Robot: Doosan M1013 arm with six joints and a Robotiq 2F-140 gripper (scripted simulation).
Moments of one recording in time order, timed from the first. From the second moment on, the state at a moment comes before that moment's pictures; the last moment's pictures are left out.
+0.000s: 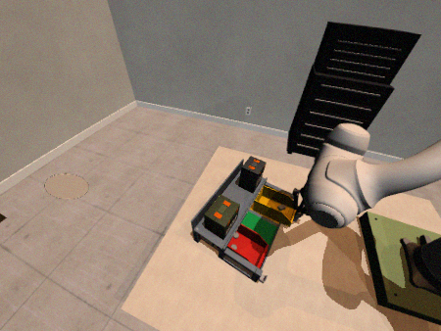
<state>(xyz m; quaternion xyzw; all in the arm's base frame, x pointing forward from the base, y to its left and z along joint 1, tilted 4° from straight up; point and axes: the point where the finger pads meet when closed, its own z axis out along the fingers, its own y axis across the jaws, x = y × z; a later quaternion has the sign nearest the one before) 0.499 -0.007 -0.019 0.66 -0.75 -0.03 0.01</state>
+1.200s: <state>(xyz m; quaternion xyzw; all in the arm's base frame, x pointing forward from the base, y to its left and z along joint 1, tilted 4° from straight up) 0.521 -0.010 -0.020 0.66 -0.75 -0.03 0.01</state>
